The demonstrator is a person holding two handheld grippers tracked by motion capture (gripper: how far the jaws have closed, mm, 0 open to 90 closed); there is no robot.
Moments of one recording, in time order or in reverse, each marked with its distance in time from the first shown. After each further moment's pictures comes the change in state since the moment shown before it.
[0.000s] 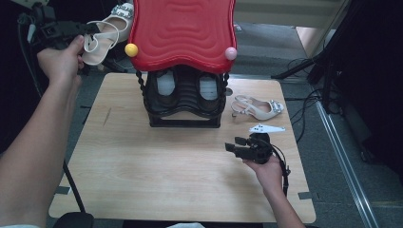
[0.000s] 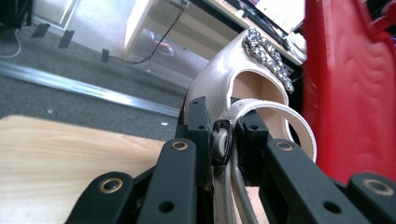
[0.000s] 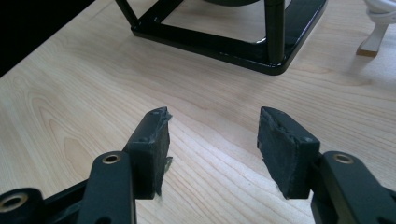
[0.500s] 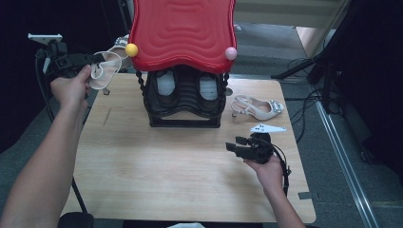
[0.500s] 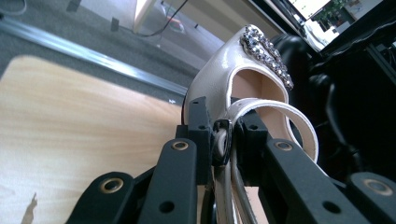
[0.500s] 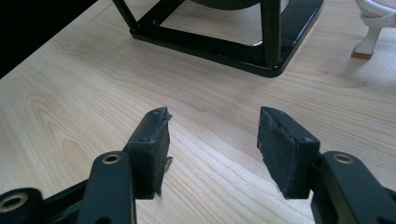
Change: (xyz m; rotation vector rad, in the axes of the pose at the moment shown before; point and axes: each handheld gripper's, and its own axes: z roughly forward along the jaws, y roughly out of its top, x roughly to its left) left arm 0.059 -0.056 0.021 0.056 0.030 -0.078; right arm -0.001 0.001 -0.003 -0.010 -0.007 0.003
